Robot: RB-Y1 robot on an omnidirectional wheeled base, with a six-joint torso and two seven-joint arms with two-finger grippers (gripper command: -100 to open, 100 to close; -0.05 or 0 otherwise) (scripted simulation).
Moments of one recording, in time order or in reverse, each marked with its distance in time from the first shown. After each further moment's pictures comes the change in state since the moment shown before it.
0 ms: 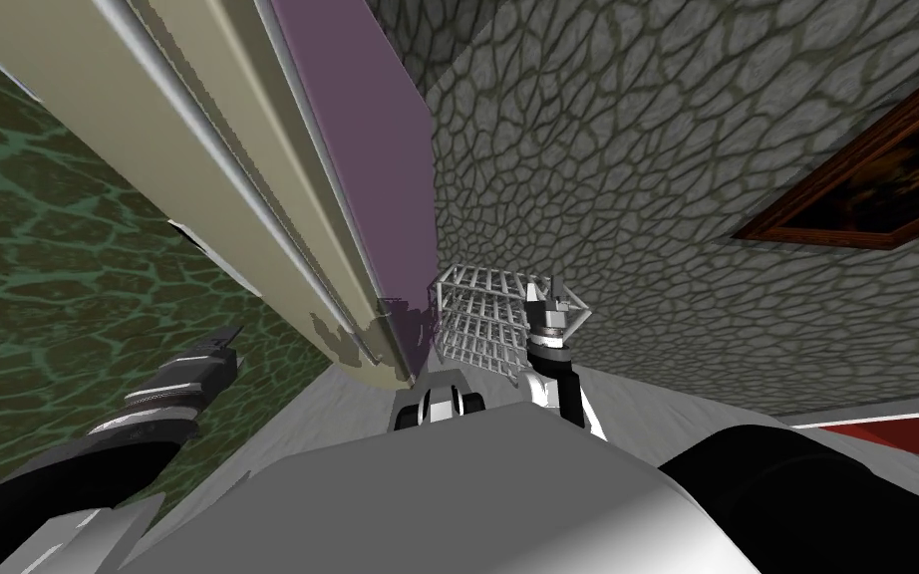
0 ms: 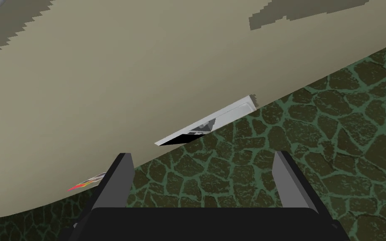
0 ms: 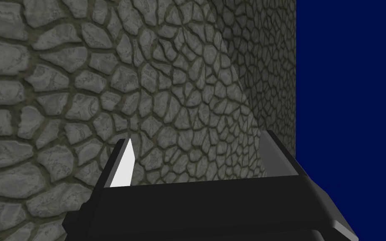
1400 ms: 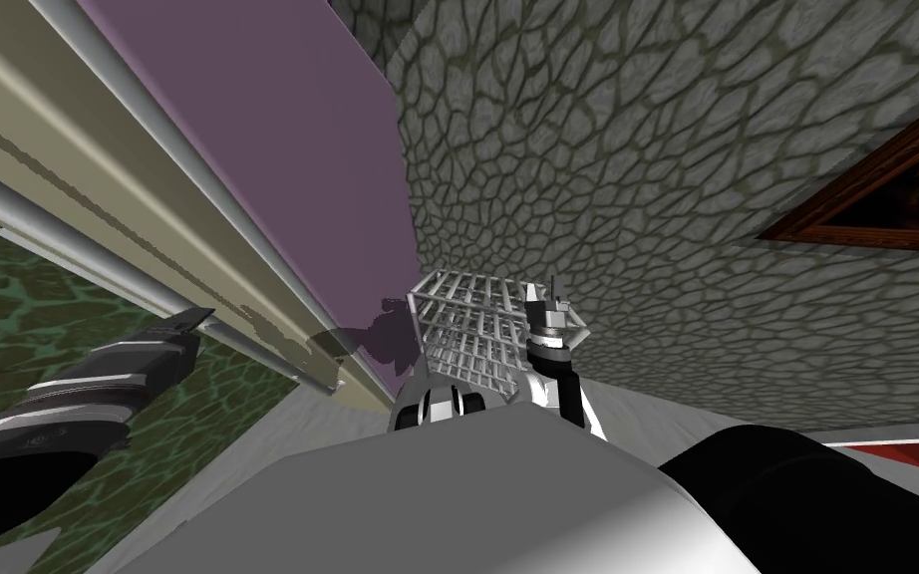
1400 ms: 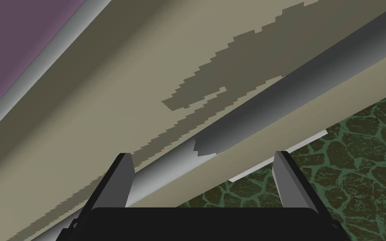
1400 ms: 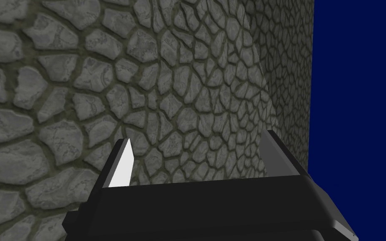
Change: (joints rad) left arm 0.069 0.133 0.135 -0.198 0.038 0.188 0.031; right arm 0.000 0.000 0.000 0.000 0.000 0.000 0.000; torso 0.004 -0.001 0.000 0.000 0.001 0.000
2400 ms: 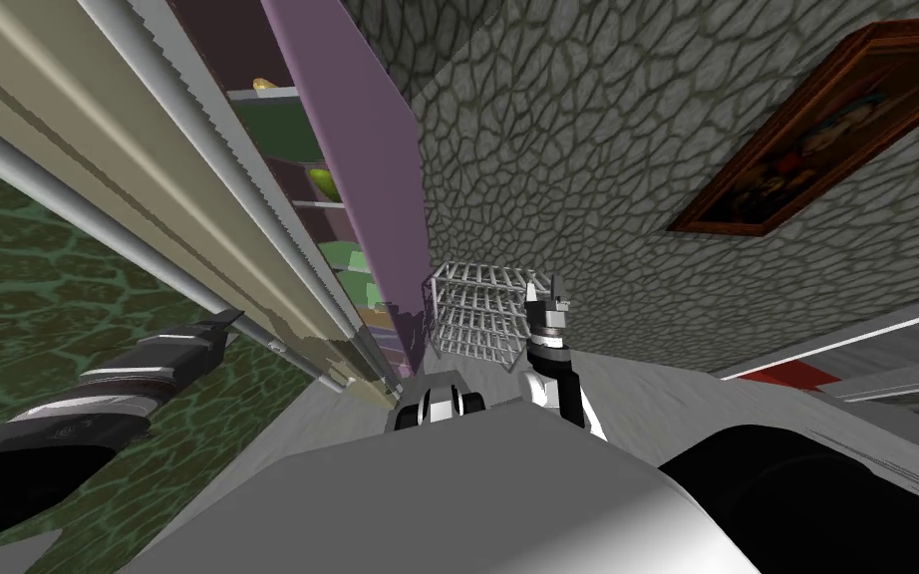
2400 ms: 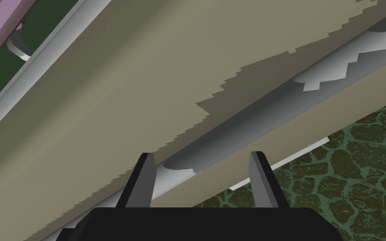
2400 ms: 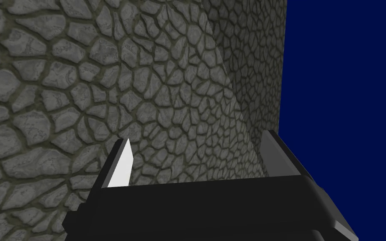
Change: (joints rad) left arm 0.035 0.107 -0.026 0.020 0.054 -0.088 0.024; right arm -0.001 0.000 0.000 0.000 0.000 0.000 0.000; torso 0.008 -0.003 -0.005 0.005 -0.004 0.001
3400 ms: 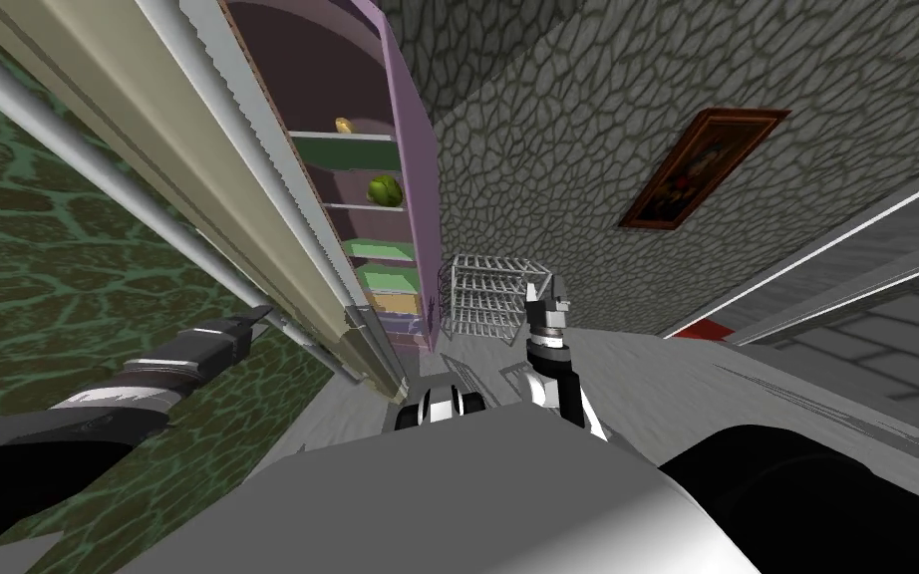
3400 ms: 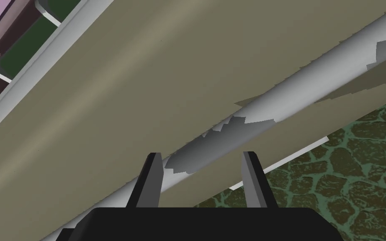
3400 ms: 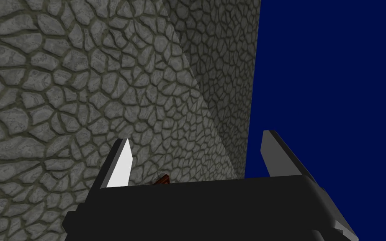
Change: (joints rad) left arm 0.034 0.106 -0.025 -0.005 0.044 -0.098 0.019; right arm 0.000 0.000 0.000 0.000 0.000 0.000 0.000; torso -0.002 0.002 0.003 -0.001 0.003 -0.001
